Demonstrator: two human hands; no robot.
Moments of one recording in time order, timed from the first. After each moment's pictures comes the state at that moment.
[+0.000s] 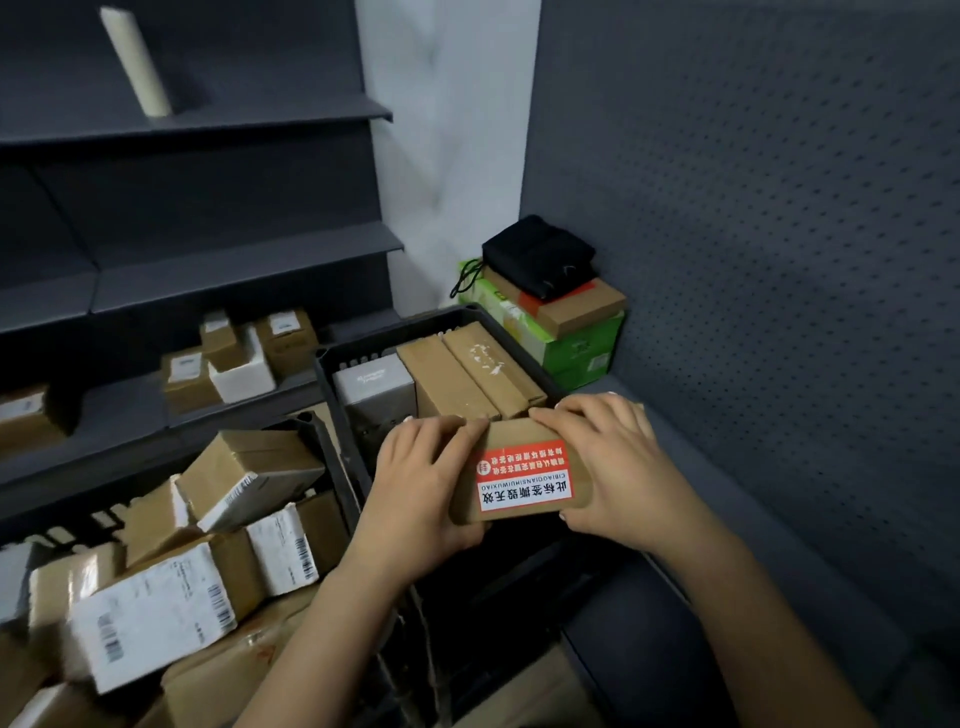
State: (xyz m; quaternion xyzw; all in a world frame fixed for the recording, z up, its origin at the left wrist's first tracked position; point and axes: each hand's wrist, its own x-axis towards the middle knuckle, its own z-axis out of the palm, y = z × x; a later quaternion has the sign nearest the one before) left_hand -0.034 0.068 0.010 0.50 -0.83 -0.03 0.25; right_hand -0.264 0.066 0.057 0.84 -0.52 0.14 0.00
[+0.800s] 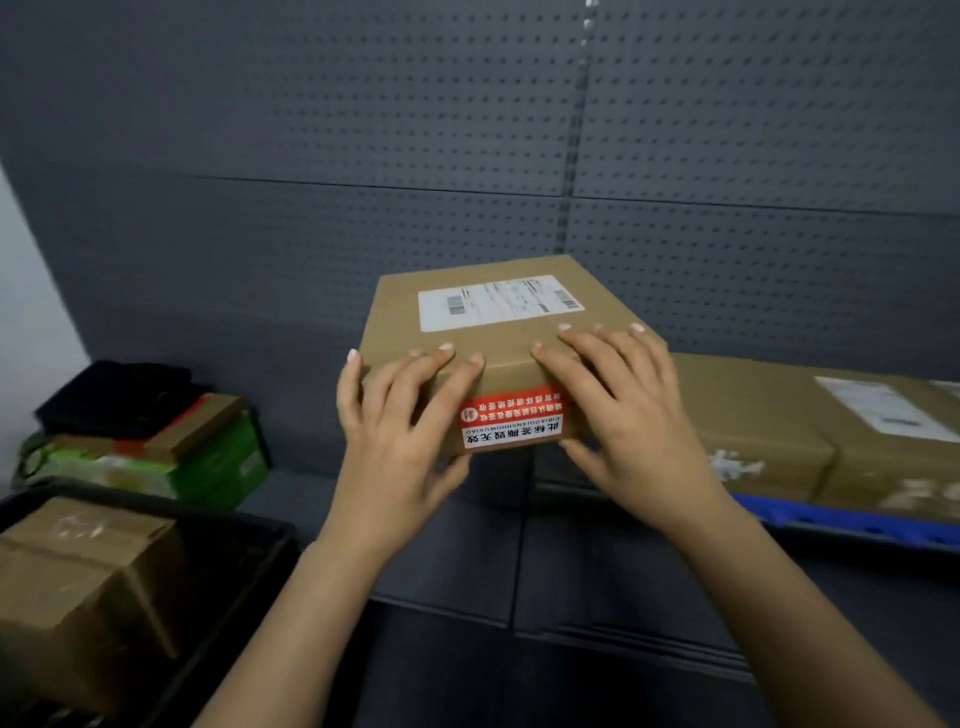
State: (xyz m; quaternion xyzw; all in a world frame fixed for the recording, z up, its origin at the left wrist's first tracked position) left_hand -0.294 0.228 0.153 0.08 -0.86 0.05 0.50; right_hand -0.443 0.395 0.184 0.55 -0.72 0.17 0.38
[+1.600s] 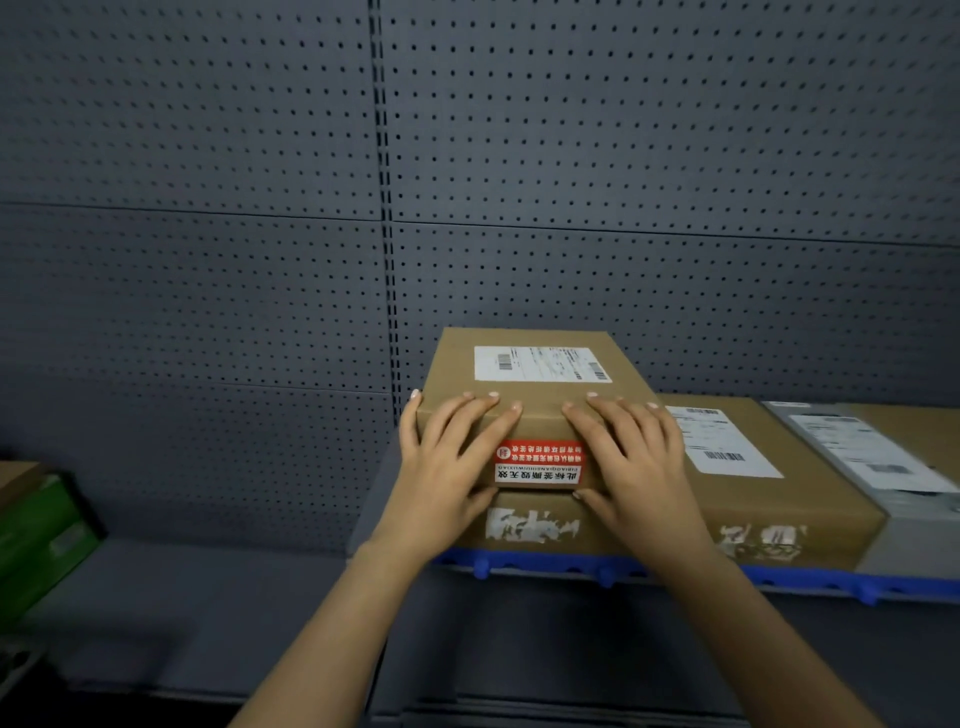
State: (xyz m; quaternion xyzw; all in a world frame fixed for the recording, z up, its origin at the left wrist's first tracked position) left_hand -0.554 0.335 0.127 -0.01 -0.92 0.03 0.39; right_hand -0.656 0.538 0.142 0.43 -0.83 0.12 0.34
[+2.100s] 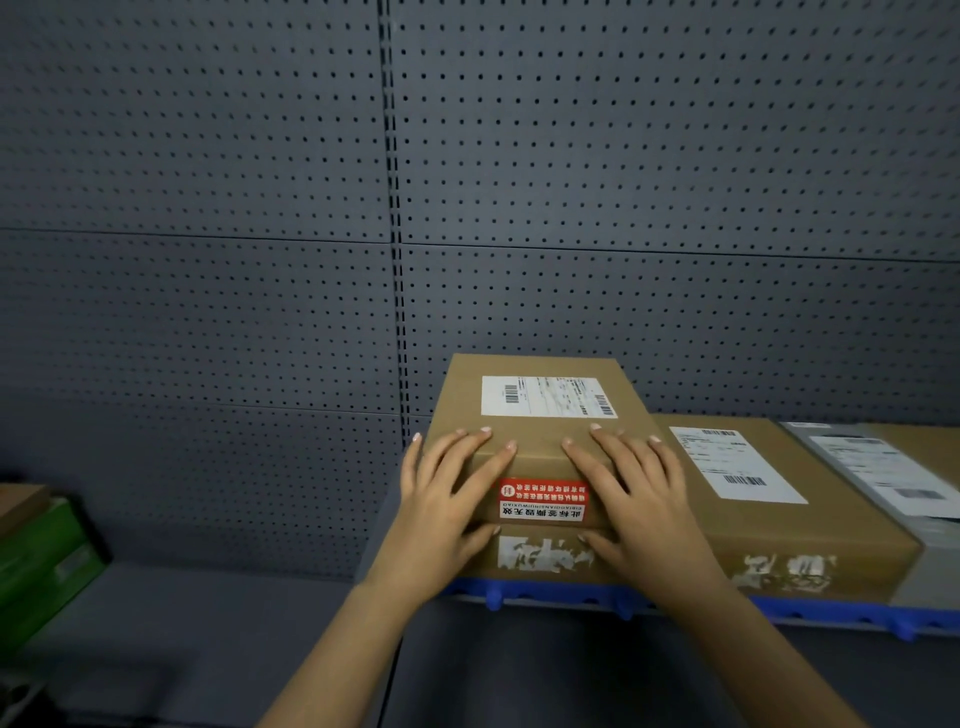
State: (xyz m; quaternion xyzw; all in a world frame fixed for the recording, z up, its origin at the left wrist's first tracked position) left_hand -0.554 0.318 0.106 -0.01 -0.93 -0.03 0.37; right_hand -0.665 0.530 0.125 0.43 -0.85 0.09 0.30
